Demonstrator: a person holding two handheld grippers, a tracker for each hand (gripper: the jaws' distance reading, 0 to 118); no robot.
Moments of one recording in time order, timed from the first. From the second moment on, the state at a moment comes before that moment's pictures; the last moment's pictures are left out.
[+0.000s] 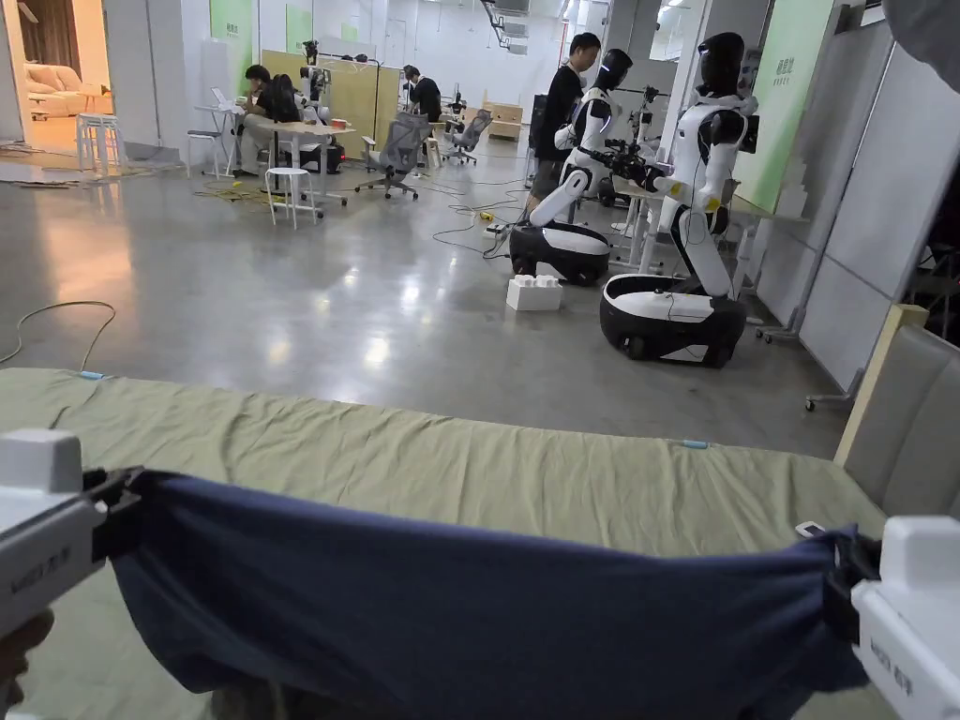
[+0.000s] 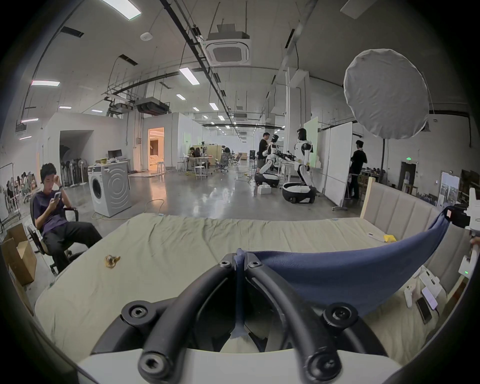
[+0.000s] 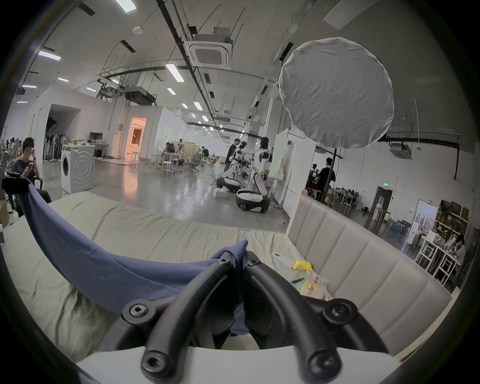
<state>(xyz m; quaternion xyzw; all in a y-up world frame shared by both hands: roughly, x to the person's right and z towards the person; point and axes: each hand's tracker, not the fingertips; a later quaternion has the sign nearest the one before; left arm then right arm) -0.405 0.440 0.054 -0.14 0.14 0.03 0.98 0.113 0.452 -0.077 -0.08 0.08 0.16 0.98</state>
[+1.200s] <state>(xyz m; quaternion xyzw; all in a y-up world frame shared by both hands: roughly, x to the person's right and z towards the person) -0.367 0.234 0.153 -0.49 0.14 -0.01 0.86 0.120 0.226 0.029 -0.48 0.10 0.27 0.83</state>
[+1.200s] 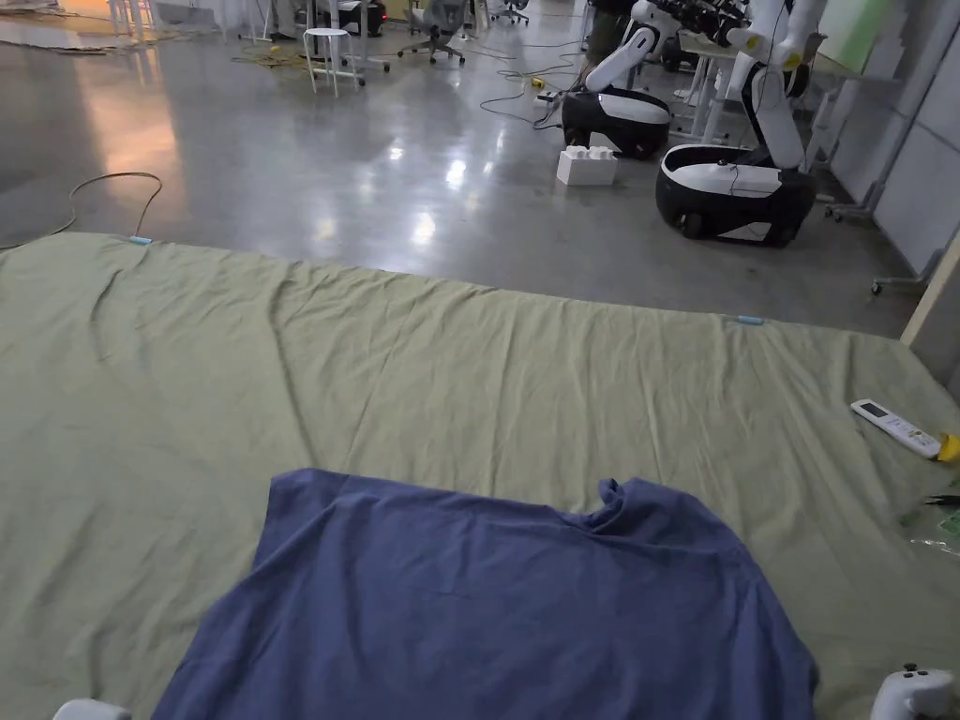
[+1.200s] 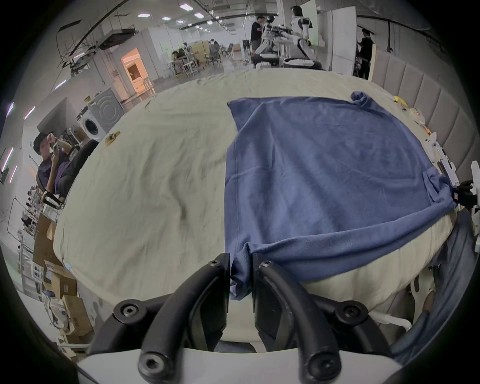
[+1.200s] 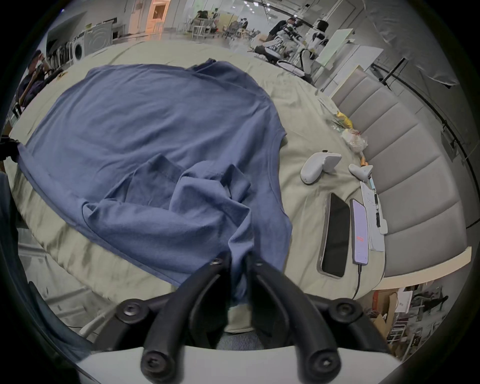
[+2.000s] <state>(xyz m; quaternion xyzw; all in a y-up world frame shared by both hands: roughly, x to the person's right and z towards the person) -0.298 0.359 0.090 -0.11 0.14 -0.01 0.98 0.070 0.358 0.005 -0.02 0.10 0.08 0.99</state>
